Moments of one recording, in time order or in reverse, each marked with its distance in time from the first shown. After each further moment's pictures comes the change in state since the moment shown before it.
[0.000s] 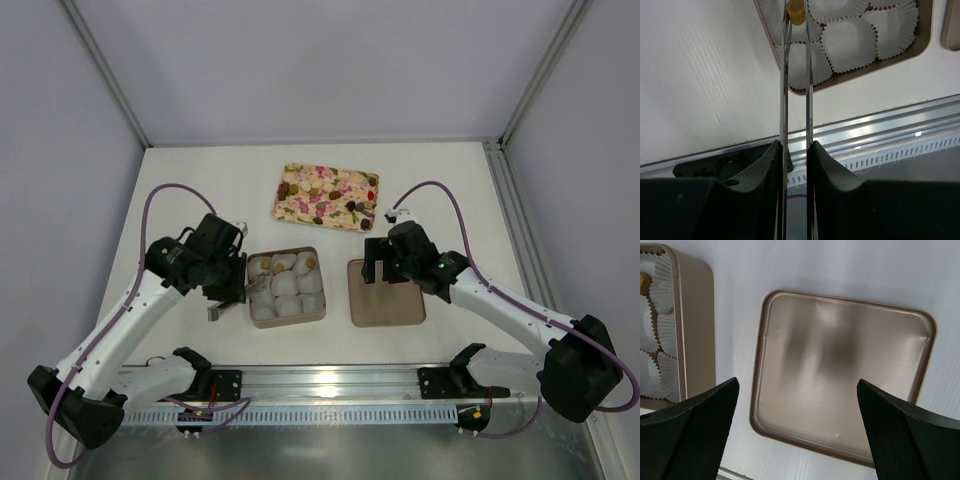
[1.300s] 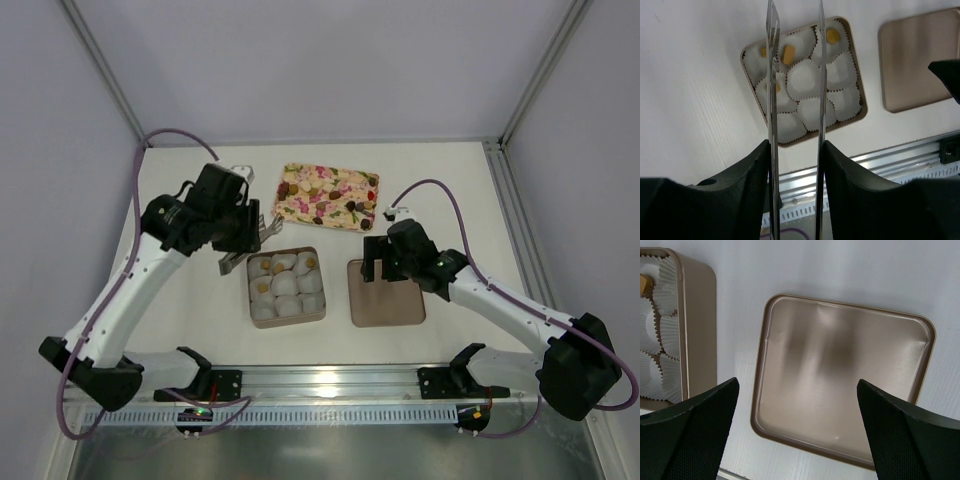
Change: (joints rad) left arm -0.007 0.190 0.387 0.010 -0.090 0.012; right arm 0.000 0.011 0.016 0.001 0.000 -0.011
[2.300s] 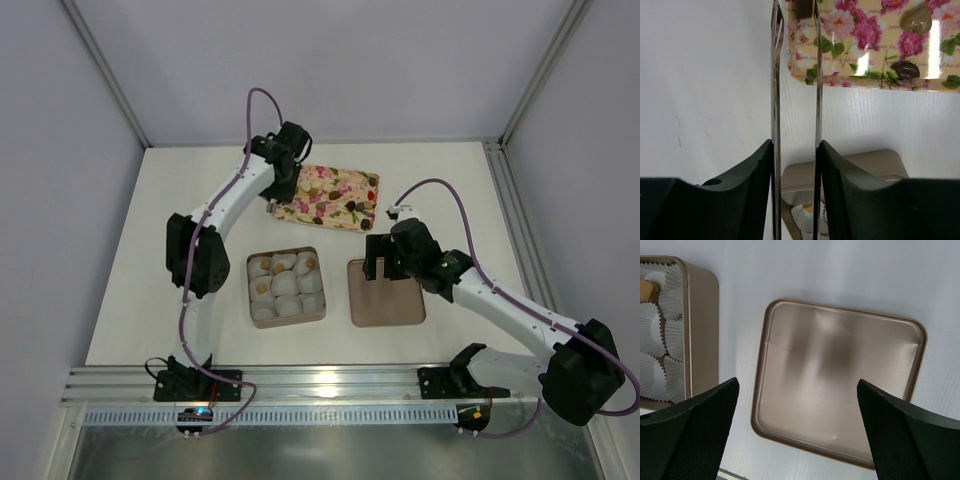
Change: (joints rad) left arm 0.064 0.871 0.558 0.134 -0.239 0.214; right arm -0.008 -0.031 0.004 -0.008 0.008 -0.008
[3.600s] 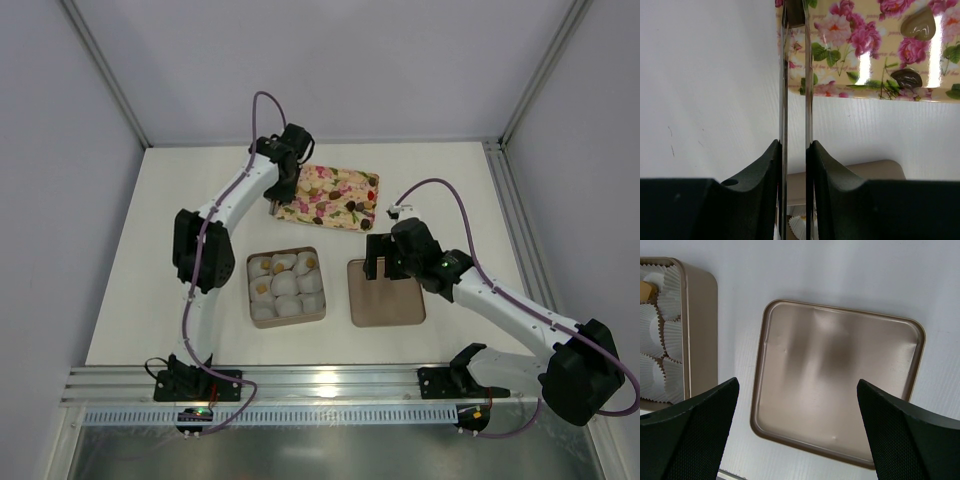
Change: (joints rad) left arm 0.008 0.084 0.034 0.017 0.016 0.016; right arm -0.005 0.000 0.000 -0.001 0.000 0.000
